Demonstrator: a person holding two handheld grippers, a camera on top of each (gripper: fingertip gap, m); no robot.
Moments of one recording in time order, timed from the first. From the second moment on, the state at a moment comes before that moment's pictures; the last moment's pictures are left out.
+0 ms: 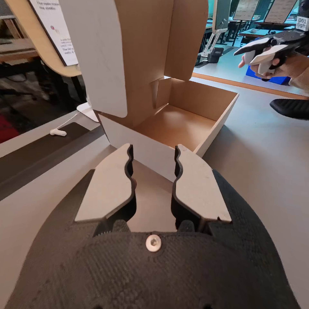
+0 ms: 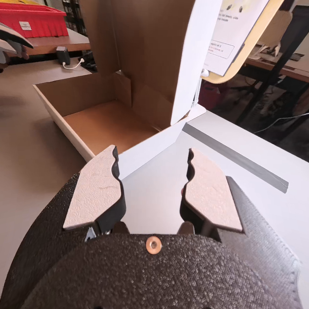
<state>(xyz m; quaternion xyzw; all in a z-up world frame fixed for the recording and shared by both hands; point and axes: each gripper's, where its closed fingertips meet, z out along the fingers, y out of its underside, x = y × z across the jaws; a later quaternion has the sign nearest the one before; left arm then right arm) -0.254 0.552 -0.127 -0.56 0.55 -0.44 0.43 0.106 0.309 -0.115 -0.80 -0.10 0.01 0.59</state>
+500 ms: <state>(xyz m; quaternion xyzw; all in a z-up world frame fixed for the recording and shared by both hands) -0.233 0.682 -0.148 -0.63 0.47 -0.45 0.41 0.202 0.373 -0.152 -0.84 -0.01 0.09 0.54</state>
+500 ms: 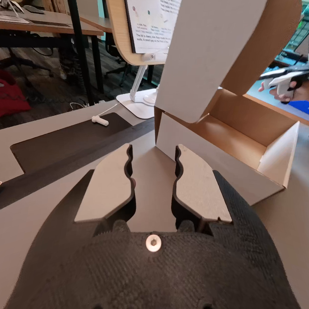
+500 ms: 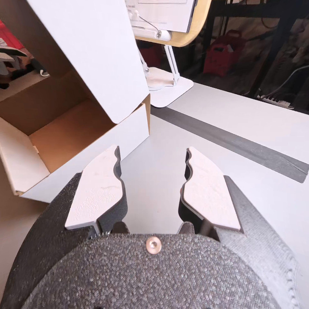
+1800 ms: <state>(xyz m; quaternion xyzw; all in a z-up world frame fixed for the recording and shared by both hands) -0.150 0.551 -0.026 -0.56 0.48 -0.28 0.61 0.076 0.399 -0.074 -0.81 -0.02 -0.17 0.56</state>
